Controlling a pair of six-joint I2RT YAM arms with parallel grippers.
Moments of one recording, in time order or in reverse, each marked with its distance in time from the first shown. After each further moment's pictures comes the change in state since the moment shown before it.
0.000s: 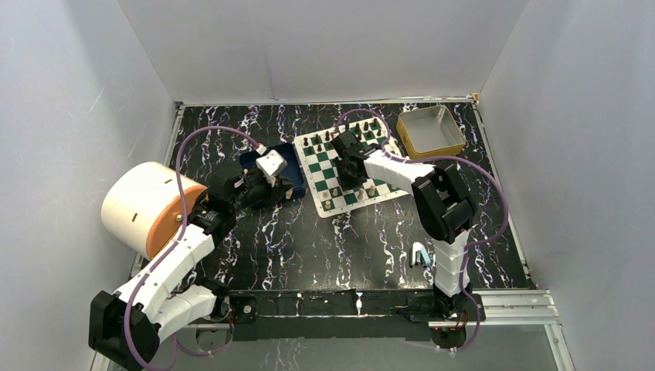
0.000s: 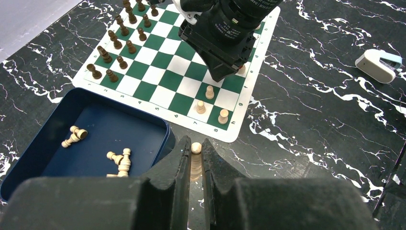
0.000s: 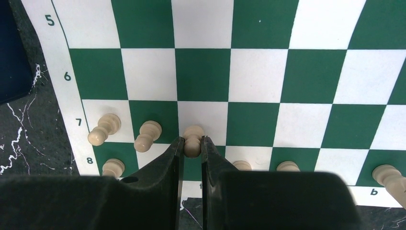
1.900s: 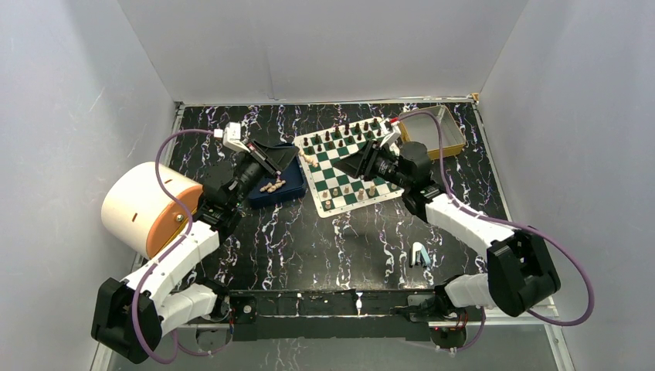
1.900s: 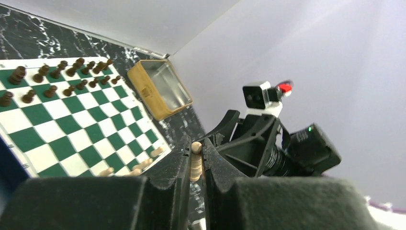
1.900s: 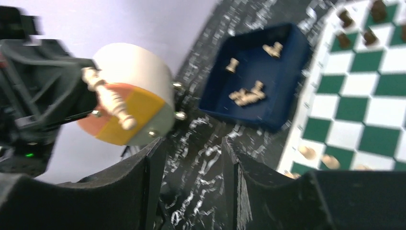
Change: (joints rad) left arm -0.007 0.059 -0.047 0.534 -0.230 -1.039; right arm -0.144 -0.655 -0.653 0.921 -0.542 0.432
